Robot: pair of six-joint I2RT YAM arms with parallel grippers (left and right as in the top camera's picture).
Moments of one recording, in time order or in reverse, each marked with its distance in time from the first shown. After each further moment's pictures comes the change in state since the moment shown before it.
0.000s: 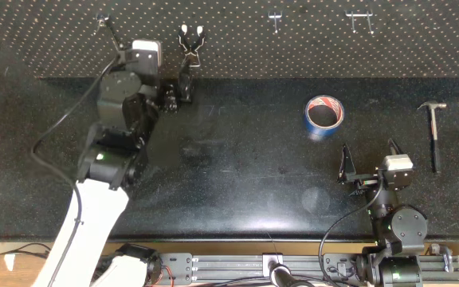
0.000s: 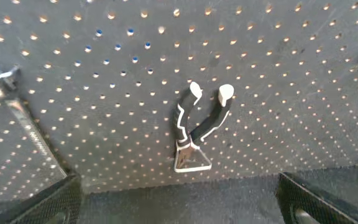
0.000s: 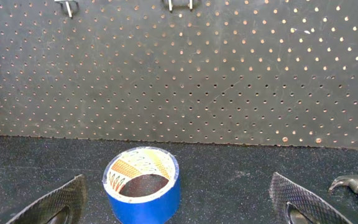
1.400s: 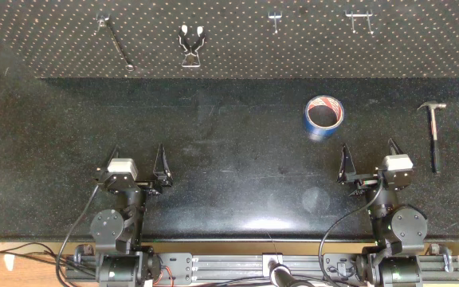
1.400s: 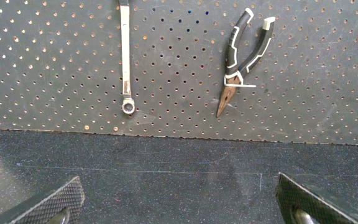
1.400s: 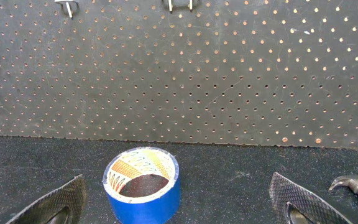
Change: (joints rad) left arm 0.237 -1.150 -0.932 0.113 0.119 0.000; right arm 0.000 0.000 0.000 0.000 0.000 0.000
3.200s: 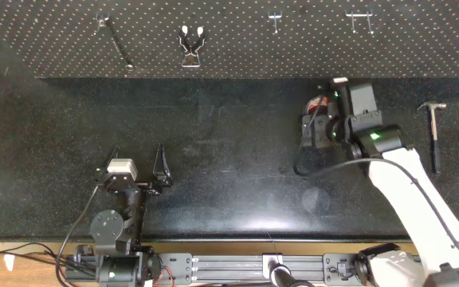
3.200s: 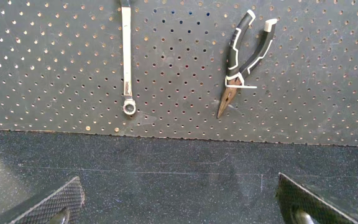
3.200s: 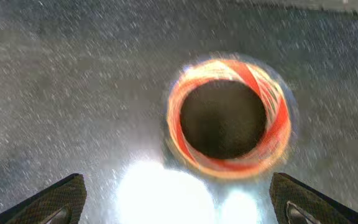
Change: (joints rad) left arm 0.000 -0.004 0.000 -0.001 -0.003 0.000; right arm 0.213 1.346 0.889 -0.497 -0.031 0.097
